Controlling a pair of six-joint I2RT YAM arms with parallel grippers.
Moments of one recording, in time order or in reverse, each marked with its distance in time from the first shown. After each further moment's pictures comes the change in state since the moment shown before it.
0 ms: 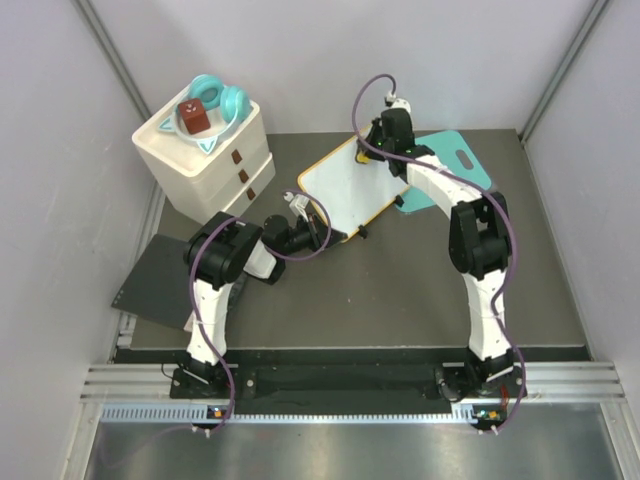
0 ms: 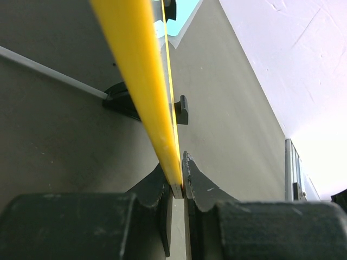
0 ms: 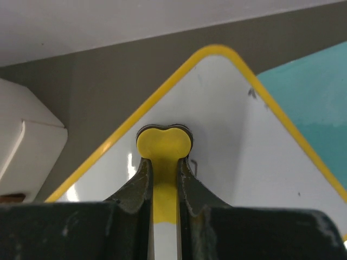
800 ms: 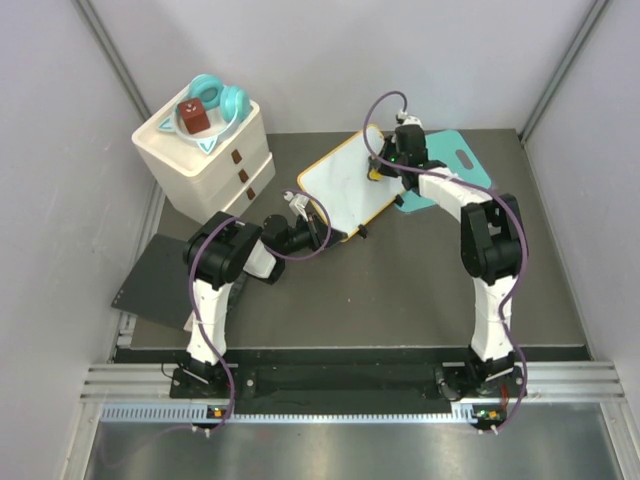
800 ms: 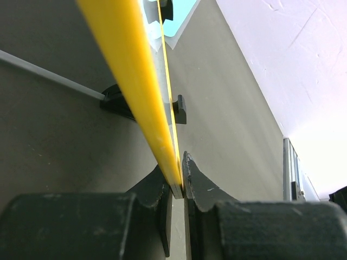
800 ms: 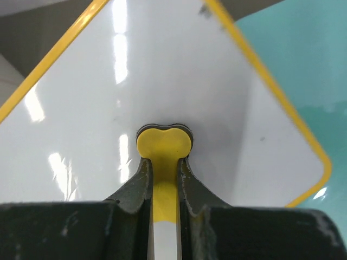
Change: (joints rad) left arm 0.000 -0.002 0.000 0.006 0.010 -0.001; right arm -0.055 -0.074 -0.219 0.080 -0.072 -0.022
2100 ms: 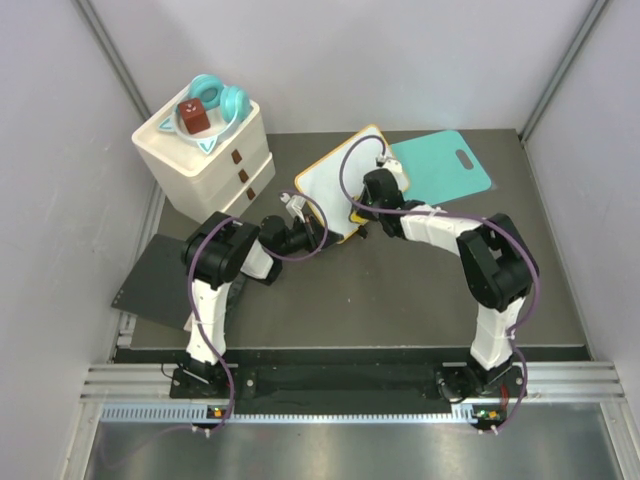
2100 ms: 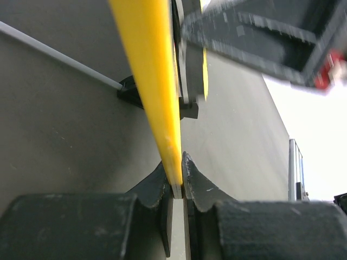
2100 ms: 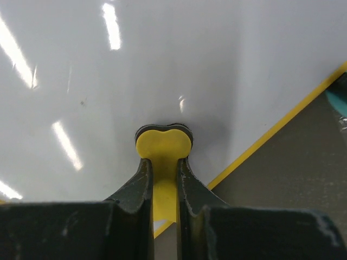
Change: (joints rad) left arm 0.018 -0.007 -0.021 -0.024 -0.003 0.009; right arm 0.247 -0.236 -0.444 0.107 0.241 0.181
